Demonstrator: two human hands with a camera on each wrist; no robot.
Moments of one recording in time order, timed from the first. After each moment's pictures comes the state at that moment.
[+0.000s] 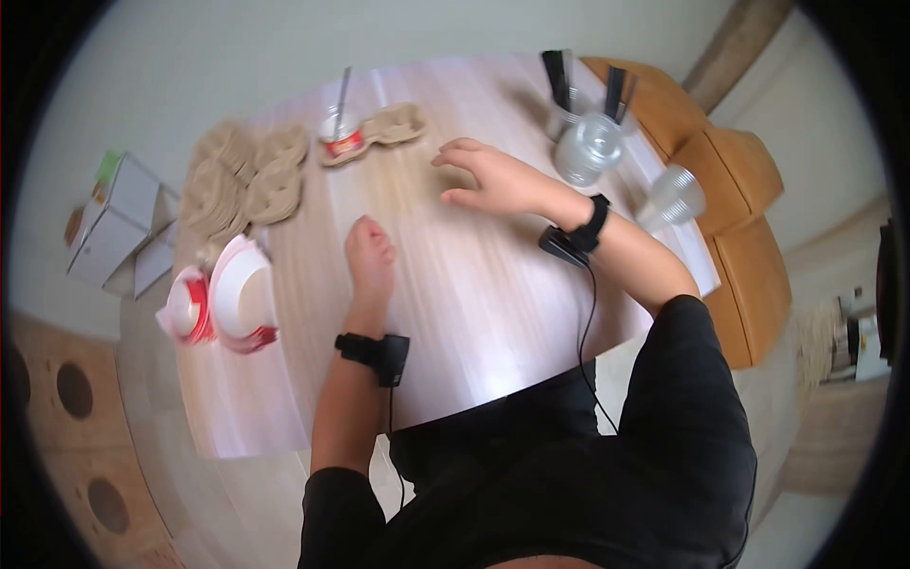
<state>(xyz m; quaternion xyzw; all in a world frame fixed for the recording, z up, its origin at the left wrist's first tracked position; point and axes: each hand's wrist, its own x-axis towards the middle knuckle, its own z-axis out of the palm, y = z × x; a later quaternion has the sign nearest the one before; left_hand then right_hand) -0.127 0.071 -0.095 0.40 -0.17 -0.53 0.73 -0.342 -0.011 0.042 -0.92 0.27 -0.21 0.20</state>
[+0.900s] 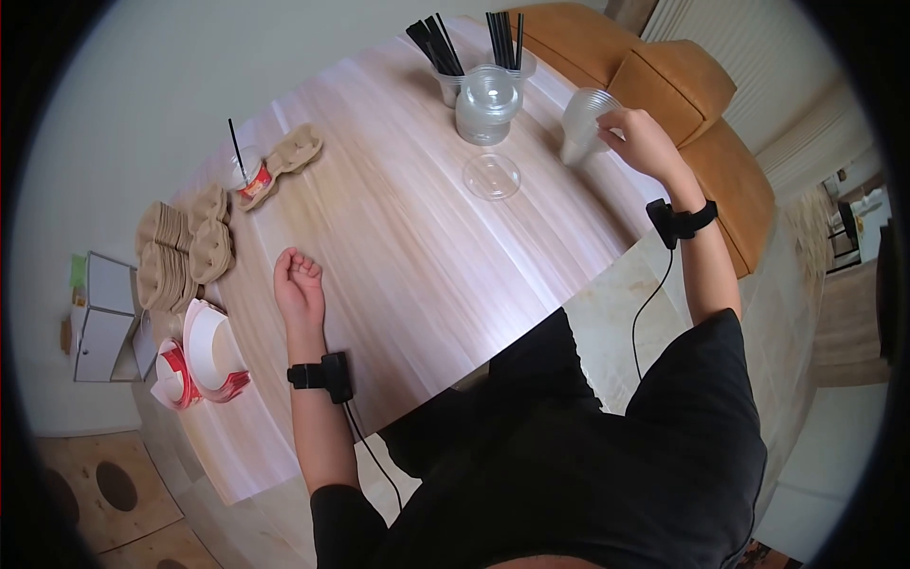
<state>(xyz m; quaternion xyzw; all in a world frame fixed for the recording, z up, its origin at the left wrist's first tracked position) -0.115 0.077 -0.097 0.30 -0.16 -0.61 0.72 -0.645 0.030 0.056 -0.79 0.58 -0.20 -0.01</state>
